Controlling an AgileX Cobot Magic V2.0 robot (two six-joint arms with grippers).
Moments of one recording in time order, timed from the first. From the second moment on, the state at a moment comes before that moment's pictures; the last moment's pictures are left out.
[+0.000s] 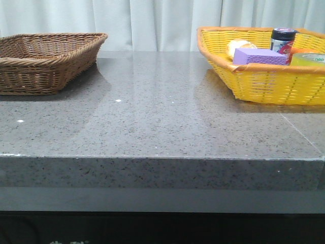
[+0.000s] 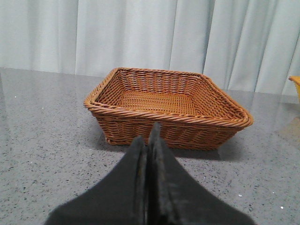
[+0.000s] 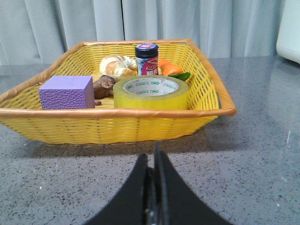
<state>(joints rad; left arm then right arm) -0.04 0.00 0.00 -0.09 0.01 0.04 -0.03 -0.01 0.03 0.09 0.05 0.01</state>
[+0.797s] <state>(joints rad) -0.04 0.00 0.00 -0.09 0.00 0.04 -0.03 -0.01 0.03 0.09 0.04 0.01</state>
